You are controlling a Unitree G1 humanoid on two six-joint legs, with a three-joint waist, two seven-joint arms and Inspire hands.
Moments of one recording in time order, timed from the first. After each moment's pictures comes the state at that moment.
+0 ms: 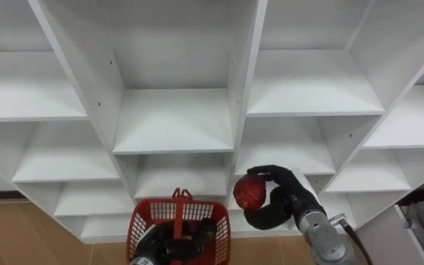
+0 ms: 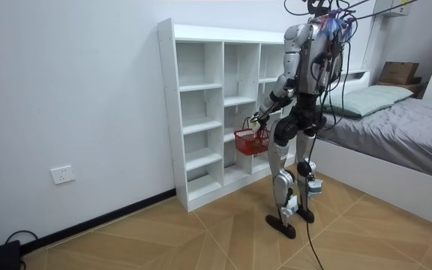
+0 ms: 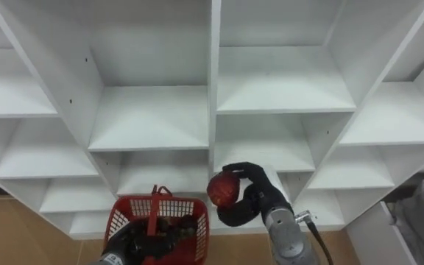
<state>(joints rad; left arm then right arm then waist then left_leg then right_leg) 0.05 0.12 -0.26 0.72 -0.36 0.06 -0.10 0.05 -0.20 0.26 0.42 -0.19 0.06 -0.01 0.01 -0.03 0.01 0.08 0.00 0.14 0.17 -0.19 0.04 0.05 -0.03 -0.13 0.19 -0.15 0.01</state>
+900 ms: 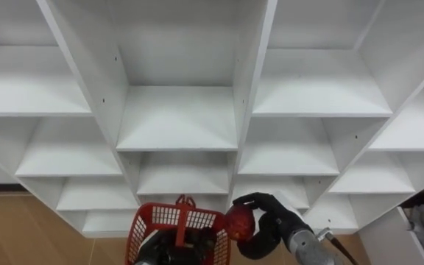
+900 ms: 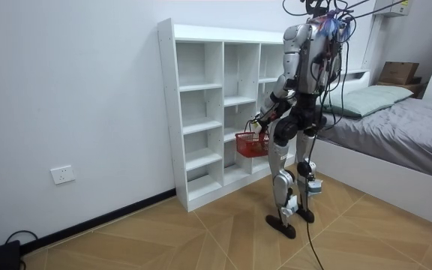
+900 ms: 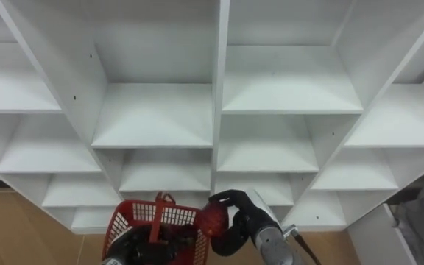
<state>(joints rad) 0.06 0.13 -0.30 0.73 -0.32 0.07 -0.10 0.06 -0.19 0.36 0.46 -0.28 0.09 0.05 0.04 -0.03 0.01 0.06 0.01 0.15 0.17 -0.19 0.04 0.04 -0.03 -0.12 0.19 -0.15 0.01</state>
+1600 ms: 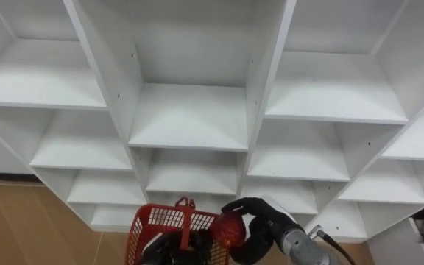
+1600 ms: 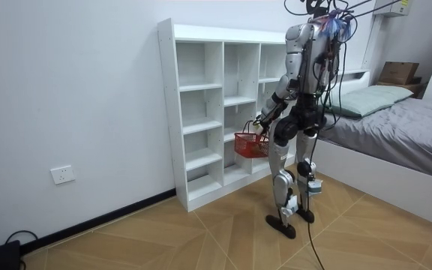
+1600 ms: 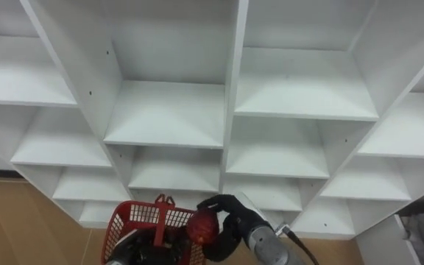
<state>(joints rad) 0.06 0.12 -0.30 0.75 -0.31 0.07 -0.14 0.02 -0.19 0.38 0.46 -0.29 0.09 0.15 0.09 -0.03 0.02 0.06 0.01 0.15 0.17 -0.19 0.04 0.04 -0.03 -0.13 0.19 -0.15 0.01</state>
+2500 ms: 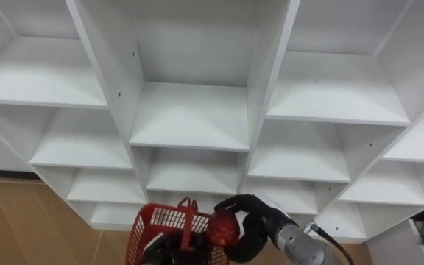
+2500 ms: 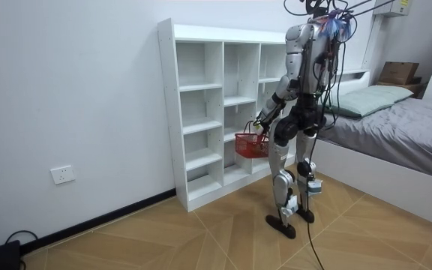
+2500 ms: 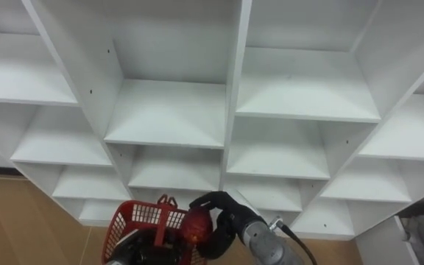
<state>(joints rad) 0.06 0.12 -0.30 0.75 -0.31 0.07 -0.15 0.00 -0.19 0.41 0.46 -0.29 0.09 0.16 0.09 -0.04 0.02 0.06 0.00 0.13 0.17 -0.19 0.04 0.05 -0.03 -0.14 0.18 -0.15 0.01</state>
